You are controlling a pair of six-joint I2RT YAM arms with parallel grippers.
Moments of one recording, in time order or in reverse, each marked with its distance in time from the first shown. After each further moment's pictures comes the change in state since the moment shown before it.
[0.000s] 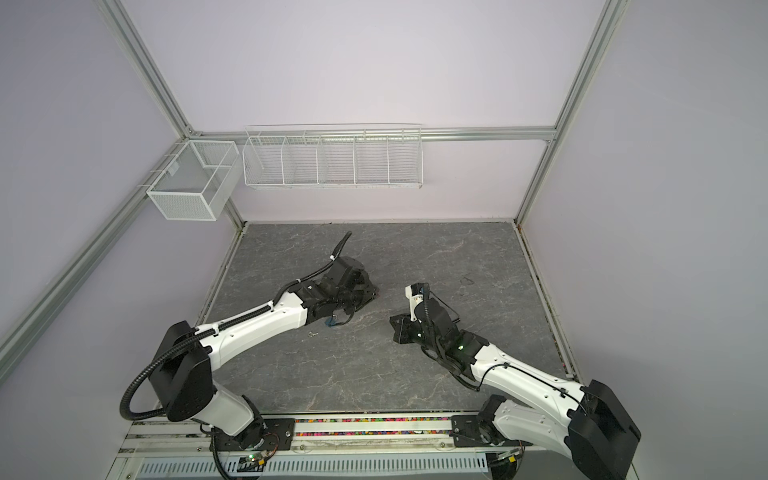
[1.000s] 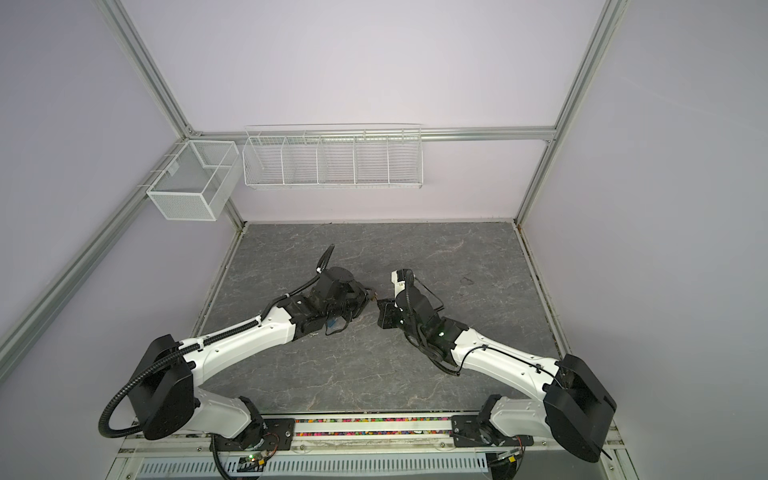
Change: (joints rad) left arm -0.006 -0.104 -0.143 0.162 -0.018 -0.239; right arm 0.045 0.174 0.150 0.058 0.128 -0.044
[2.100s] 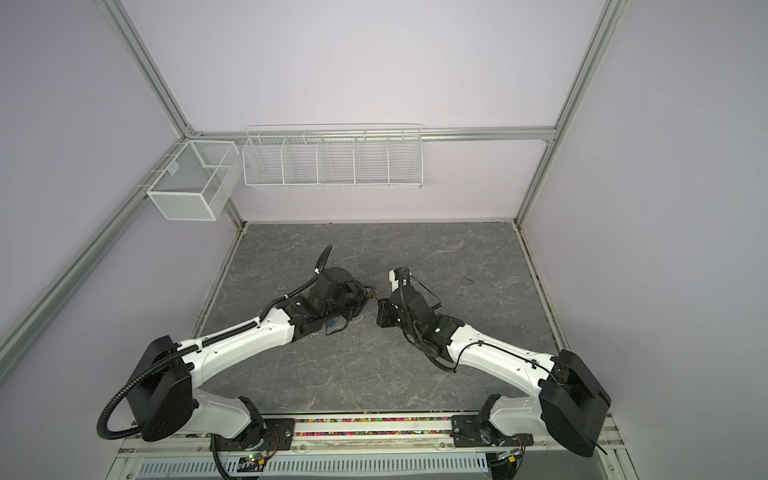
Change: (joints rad) left arm 0.001 -0.011 -0.013 0.035 -0.009 -0.008; right arm 0.006 0.035 0.053 -0.072 0.041 -0.024
